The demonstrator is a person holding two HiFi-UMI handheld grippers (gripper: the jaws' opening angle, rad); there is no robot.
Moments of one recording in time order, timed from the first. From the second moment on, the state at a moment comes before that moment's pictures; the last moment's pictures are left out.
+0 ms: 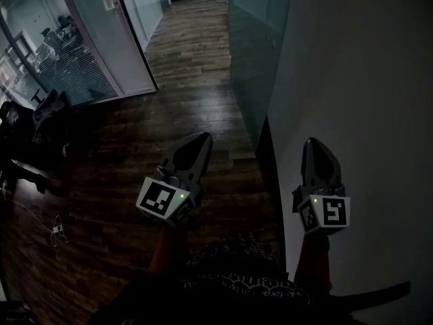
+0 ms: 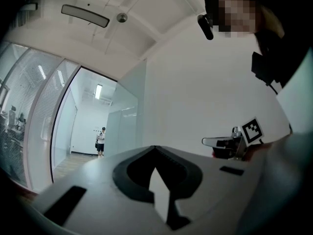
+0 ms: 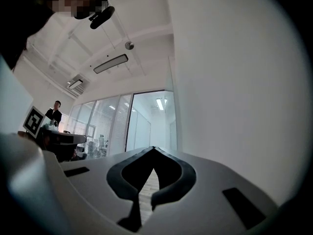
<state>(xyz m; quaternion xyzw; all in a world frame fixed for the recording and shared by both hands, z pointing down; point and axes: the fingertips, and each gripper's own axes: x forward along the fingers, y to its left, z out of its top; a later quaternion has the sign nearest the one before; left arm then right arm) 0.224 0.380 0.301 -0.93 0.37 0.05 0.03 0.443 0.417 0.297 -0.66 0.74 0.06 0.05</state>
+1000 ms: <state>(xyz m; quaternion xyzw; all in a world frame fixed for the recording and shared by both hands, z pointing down) 0.257 0.193 0.299 -0.91 0.42 0.04 0.03 0.493 0.197 0.306 -0.64 0.77 0.05 0.04</state>
